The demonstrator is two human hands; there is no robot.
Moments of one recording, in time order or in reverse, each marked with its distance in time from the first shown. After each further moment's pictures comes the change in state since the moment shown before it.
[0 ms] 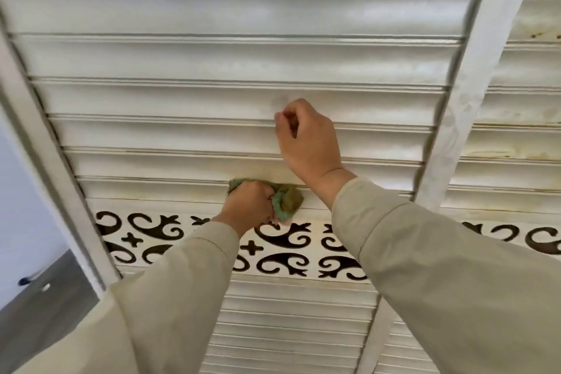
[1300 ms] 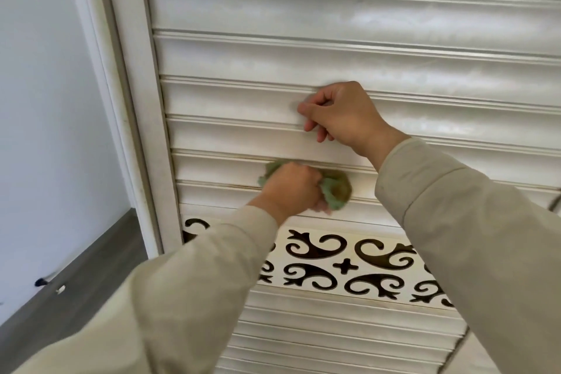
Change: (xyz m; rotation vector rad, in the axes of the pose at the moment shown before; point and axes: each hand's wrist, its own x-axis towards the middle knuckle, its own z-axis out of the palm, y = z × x) left_hand 0.001 -0.112 -0.119 0.238 0.028 0.288; right_hand 0.076 -0.101 0.140 0.159 -0.340 0.302
